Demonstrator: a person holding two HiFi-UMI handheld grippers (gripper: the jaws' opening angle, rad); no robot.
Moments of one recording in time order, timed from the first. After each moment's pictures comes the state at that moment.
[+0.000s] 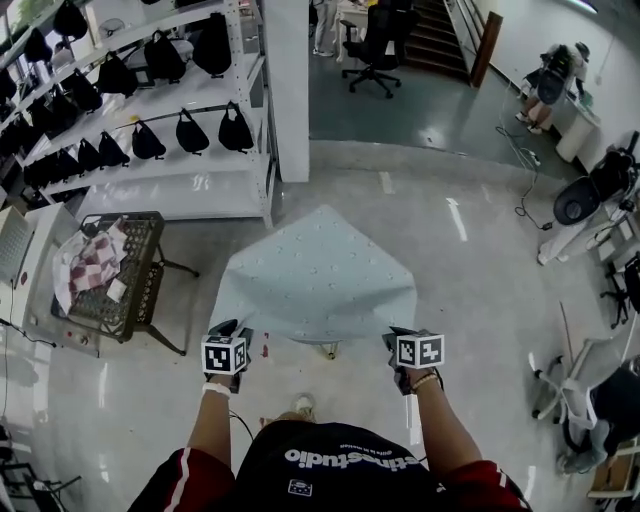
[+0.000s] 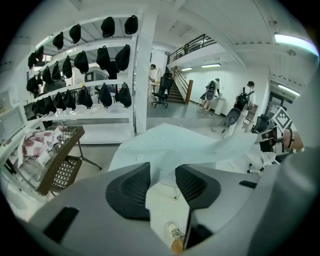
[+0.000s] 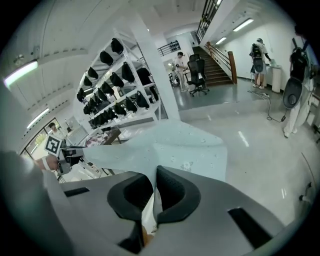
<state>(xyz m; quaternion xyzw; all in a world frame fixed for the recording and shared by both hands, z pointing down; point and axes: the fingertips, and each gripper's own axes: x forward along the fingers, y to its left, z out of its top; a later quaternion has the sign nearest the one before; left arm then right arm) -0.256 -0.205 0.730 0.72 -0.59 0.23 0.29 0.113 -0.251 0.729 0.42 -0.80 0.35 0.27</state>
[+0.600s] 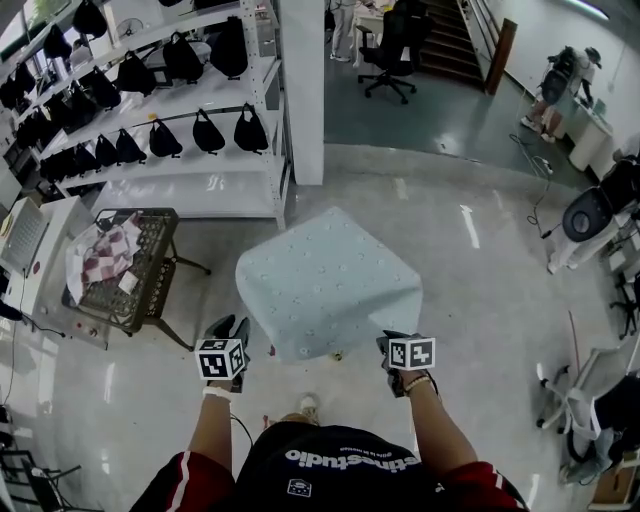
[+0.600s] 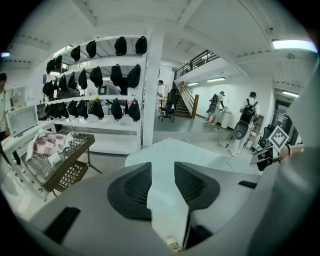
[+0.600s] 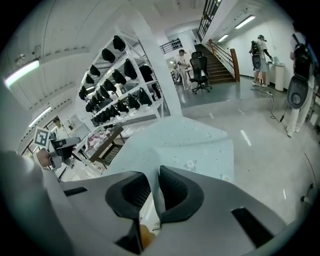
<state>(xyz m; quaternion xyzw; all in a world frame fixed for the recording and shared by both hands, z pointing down) -0.270 -0.180 0.682 0.70 -0.65 0.16 0.25 0.093 -0.236 0.750 0.40 -0.80 0.35 0.28</state>
